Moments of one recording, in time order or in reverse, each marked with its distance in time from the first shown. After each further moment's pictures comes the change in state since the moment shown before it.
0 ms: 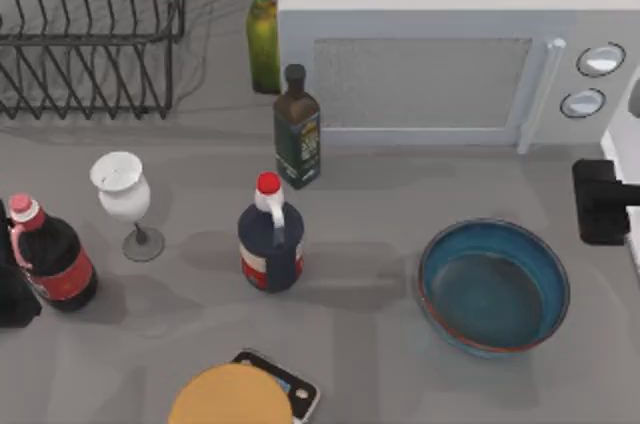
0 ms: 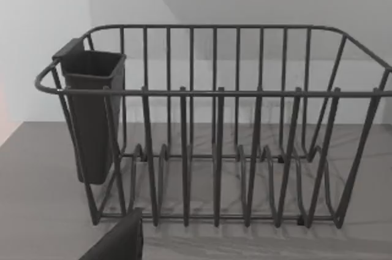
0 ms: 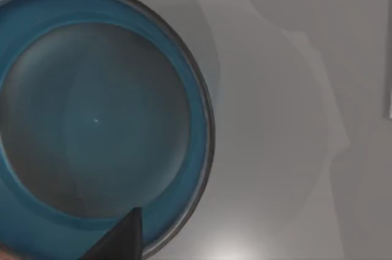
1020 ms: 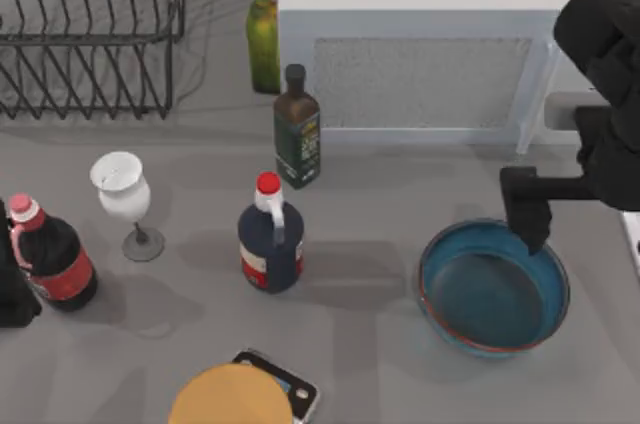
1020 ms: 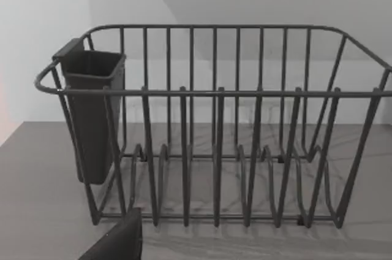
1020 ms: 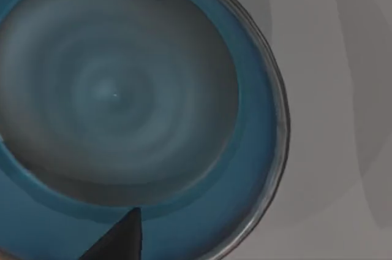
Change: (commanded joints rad) left arm 0.000 0.000 0.000 0.000 0.000 0.000; right arm 0.081 0.372 0.241 -0.172 -0.003 0.084
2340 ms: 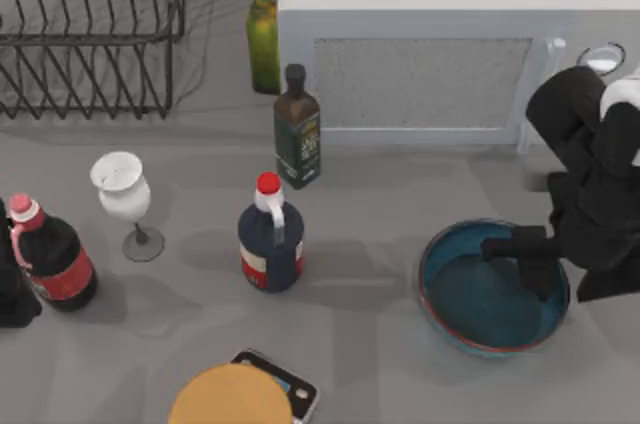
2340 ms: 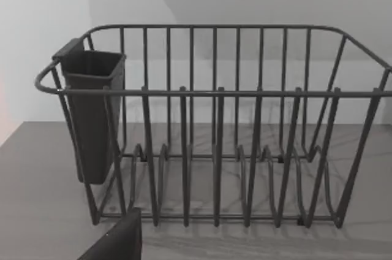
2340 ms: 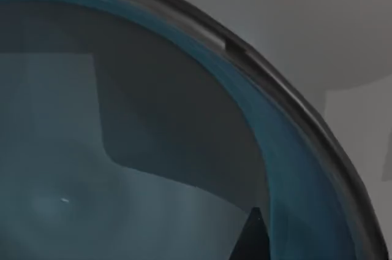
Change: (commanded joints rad) left arm 0.000 0.000 0.000 0.000 0.000 0.000; right arm 0.006 0.106 -0.210 0.321 0.000 0.007
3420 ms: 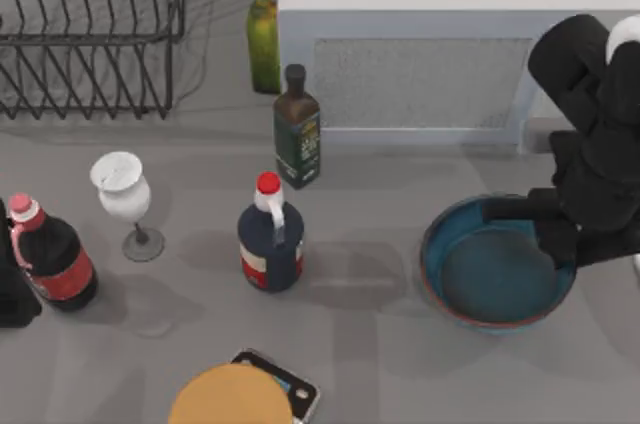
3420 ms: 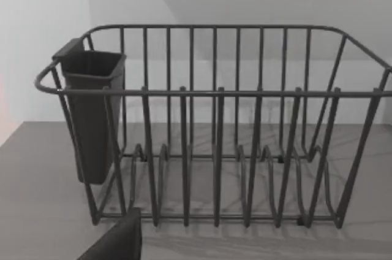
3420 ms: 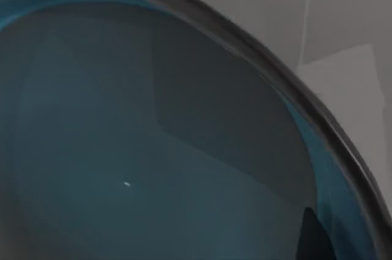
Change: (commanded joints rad) left arm 0.000 0.000 0.000 0.000 0.000 0.000; right arm 0.000 -0.030 0.151 -0.175 0.001 0.001
